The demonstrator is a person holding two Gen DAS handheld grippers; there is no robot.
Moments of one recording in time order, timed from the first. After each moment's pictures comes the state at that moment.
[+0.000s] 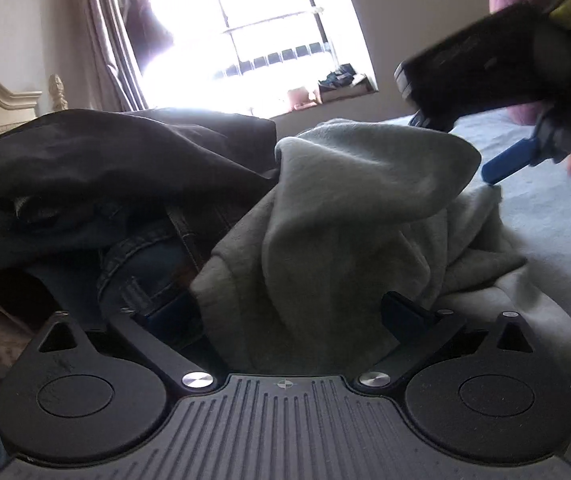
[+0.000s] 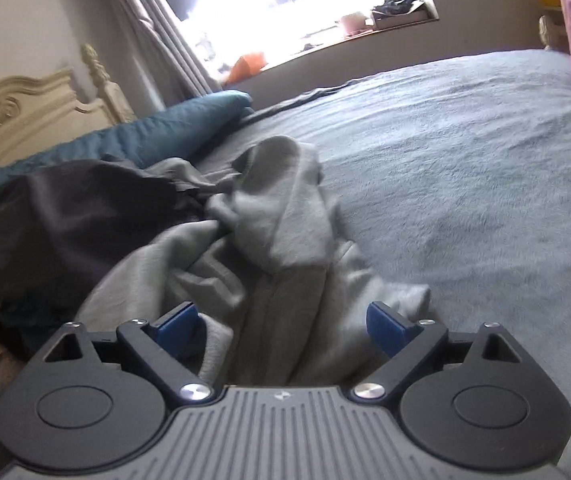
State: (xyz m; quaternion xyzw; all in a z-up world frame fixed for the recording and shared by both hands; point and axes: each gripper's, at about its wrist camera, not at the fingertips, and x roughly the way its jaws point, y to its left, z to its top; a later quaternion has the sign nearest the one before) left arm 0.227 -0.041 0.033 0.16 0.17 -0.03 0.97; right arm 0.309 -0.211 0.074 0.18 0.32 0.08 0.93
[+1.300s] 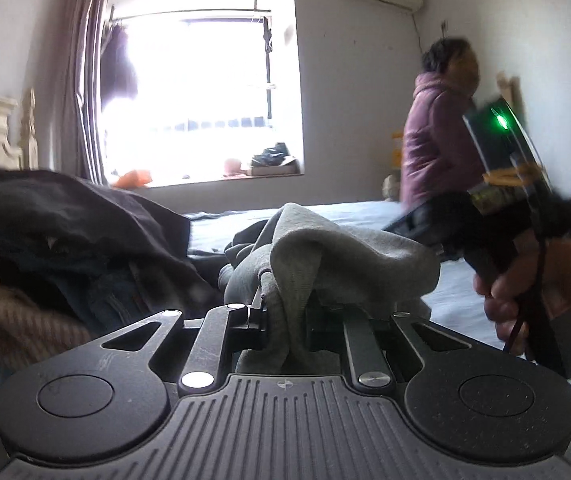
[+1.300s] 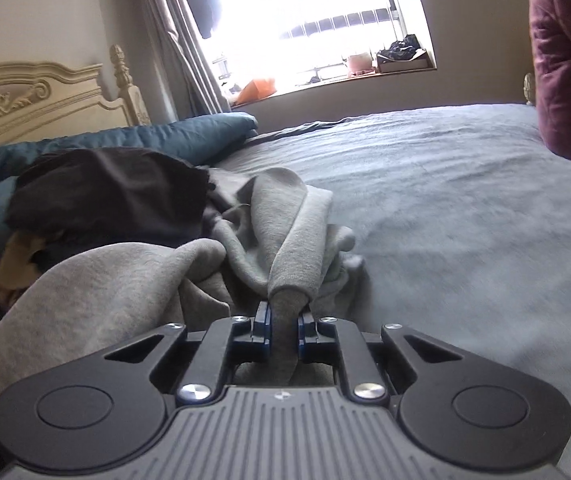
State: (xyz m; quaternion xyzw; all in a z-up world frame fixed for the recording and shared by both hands) left arm 0.009 -0.054 0.119 0.03 0.11 -0.18 0.98; right arm 0.122 -0.252 0.122 0.13 0.28 0.10 0.95
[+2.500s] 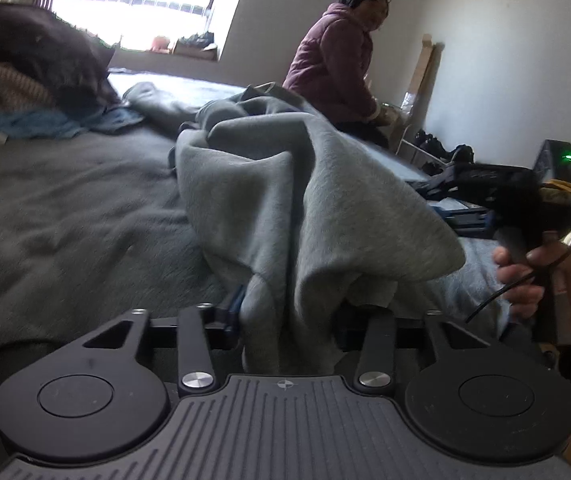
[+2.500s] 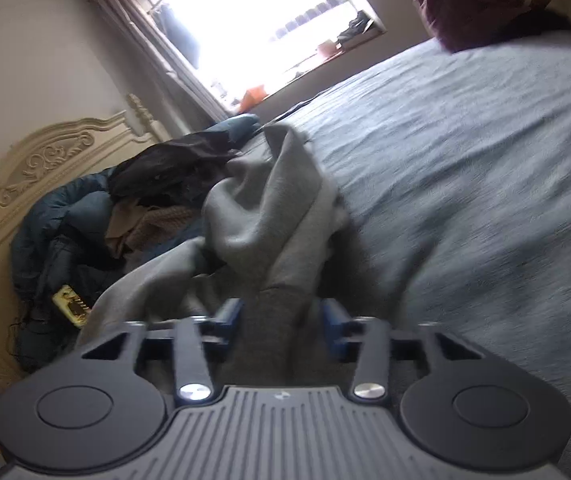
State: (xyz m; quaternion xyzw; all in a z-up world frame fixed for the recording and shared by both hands) left arm -0.249 -0.042 0.044 -0.07 0.29 -0.31 0.91; right arm -0.277 -0.367 0.077 0.26 0.27 0.11 0.92
